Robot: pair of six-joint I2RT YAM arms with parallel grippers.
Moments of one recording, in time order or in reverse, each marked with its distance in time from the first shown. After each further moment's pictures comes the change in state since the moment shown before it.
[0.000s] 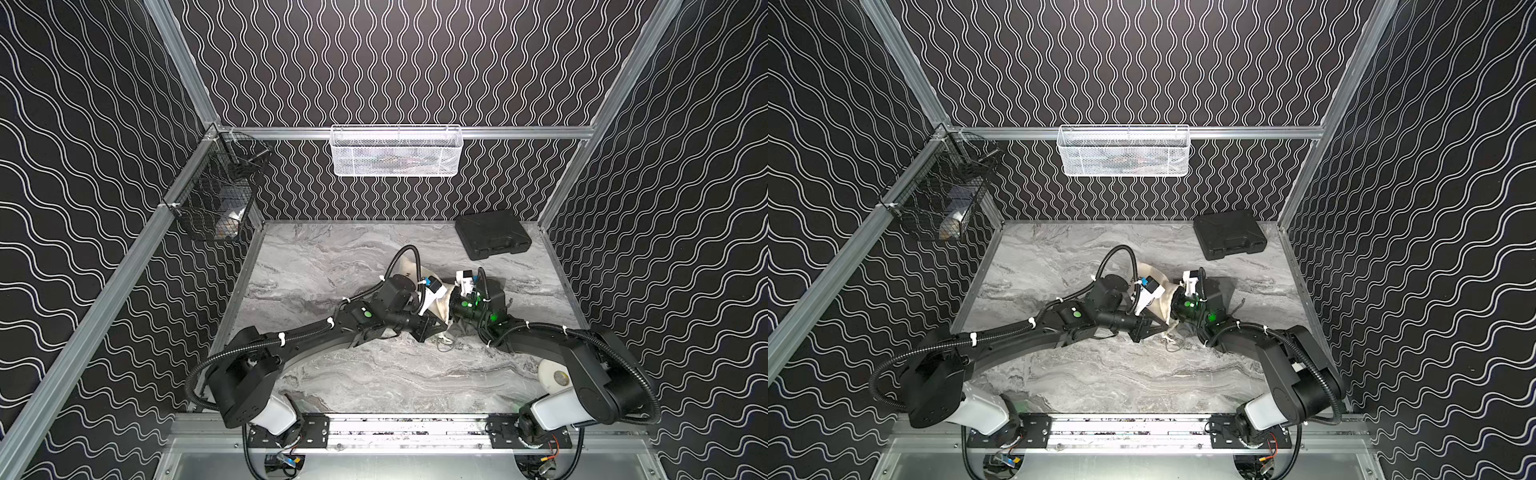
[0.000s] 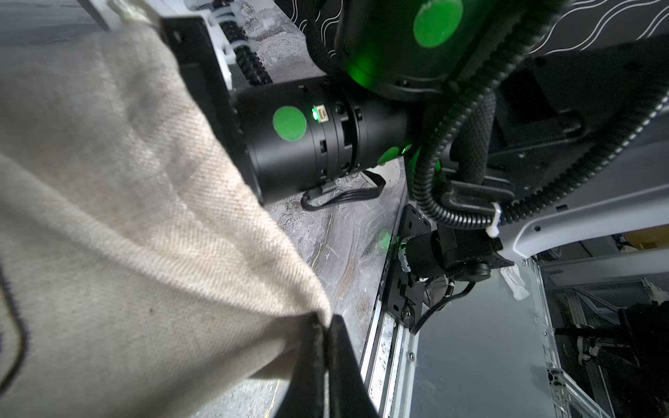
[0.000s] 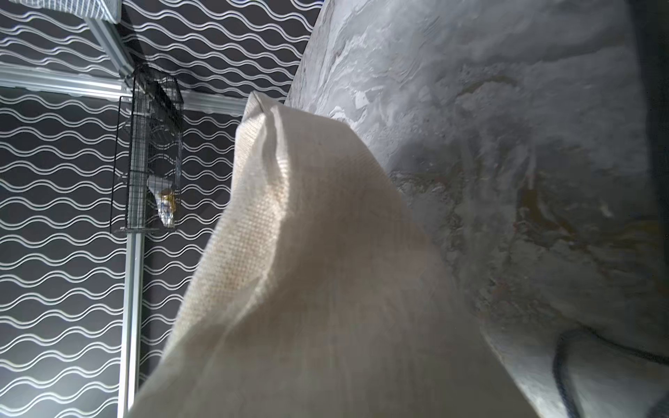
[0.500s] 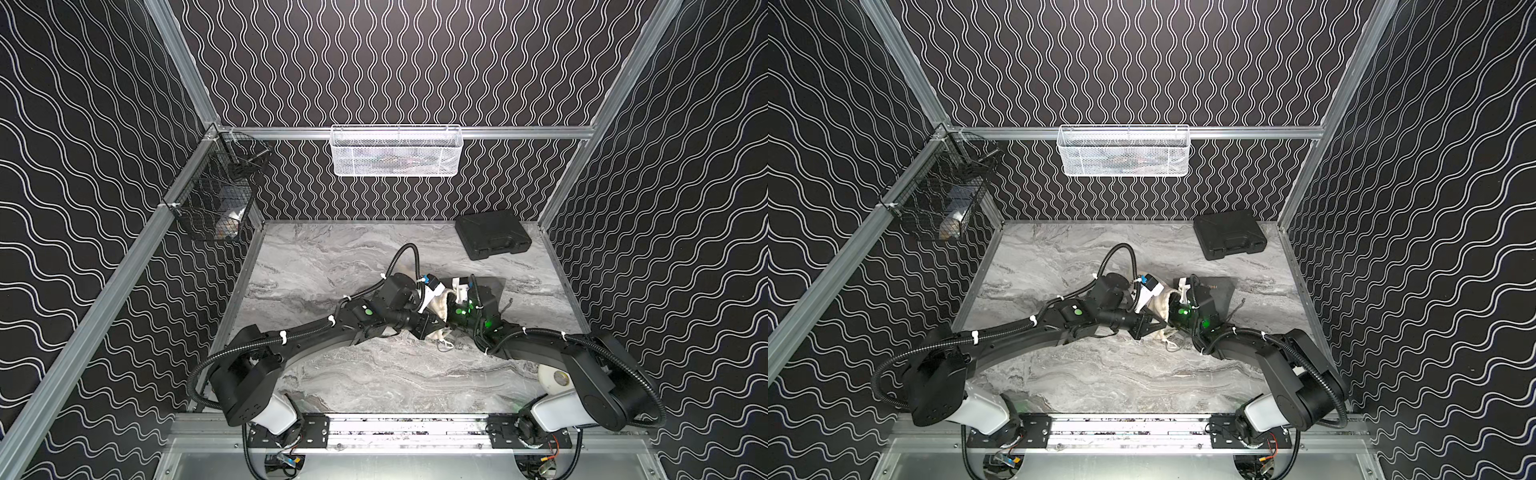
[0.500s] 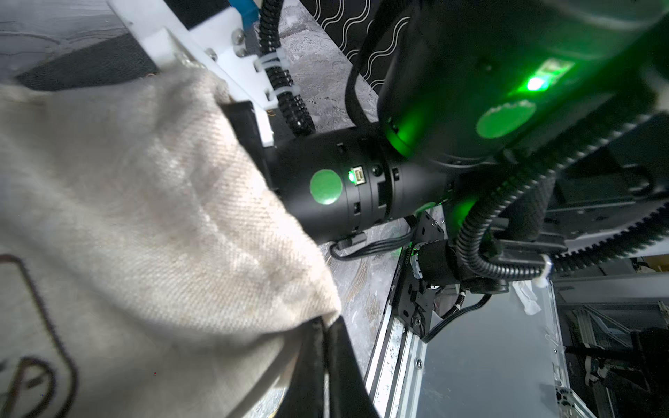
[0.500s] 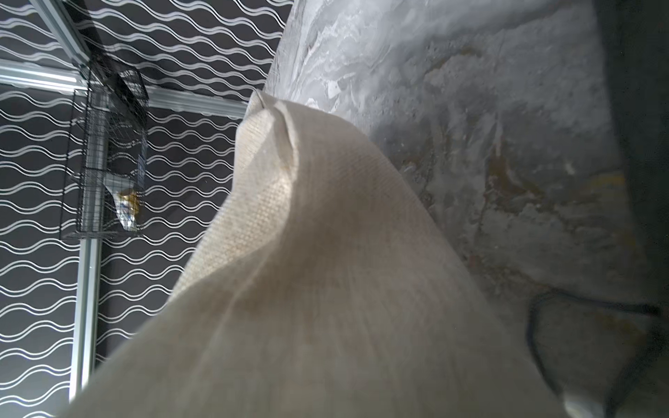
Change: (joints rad) left arm 0.024 -0.007 -0.003 -0.034 -0.048 -0.023; right arm 0.090 -0.019 -0.019 -0.065 0.126 -0.021
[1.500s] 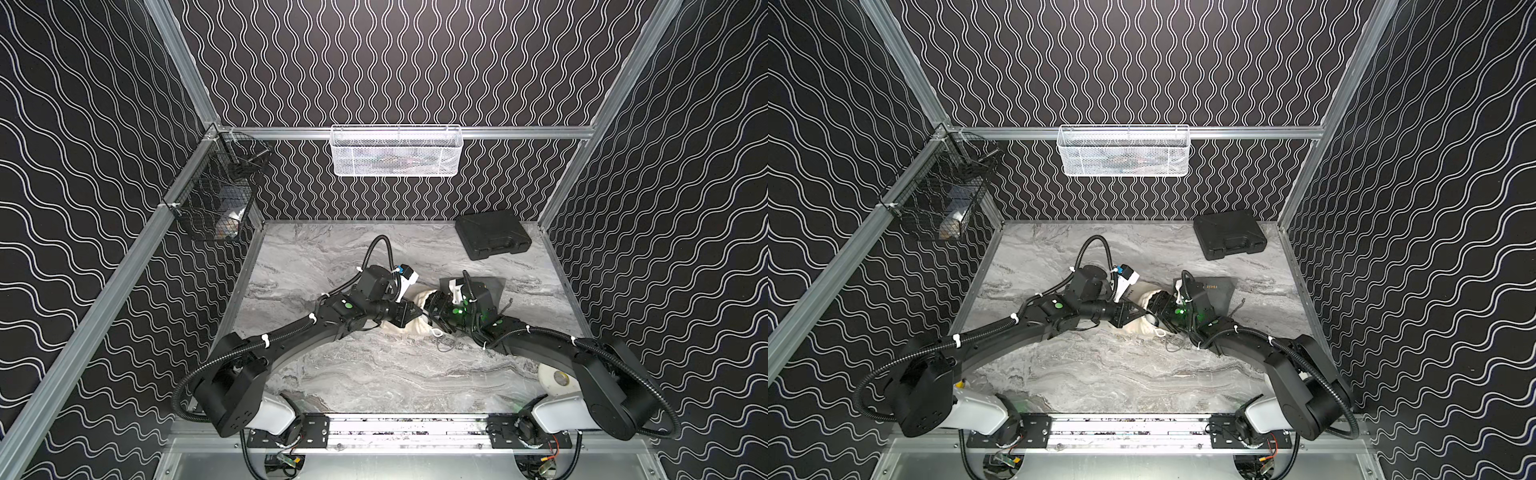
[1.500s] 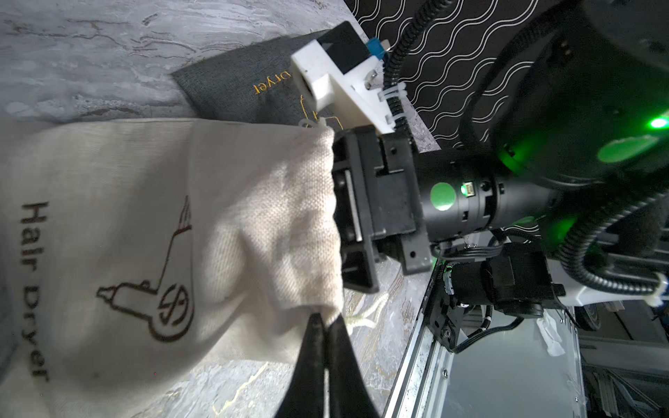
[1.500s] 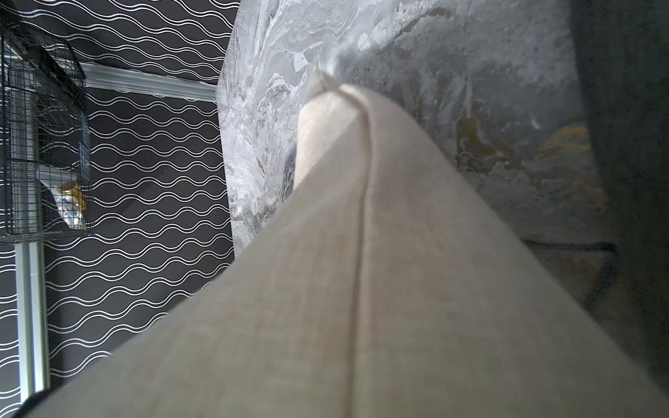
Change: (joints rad) left arm 0.151 -0.076 -0.062 -0.053 0.004 0.008; right arm 0.028 -0.061 0.094 -0.309 0.034 -0.041
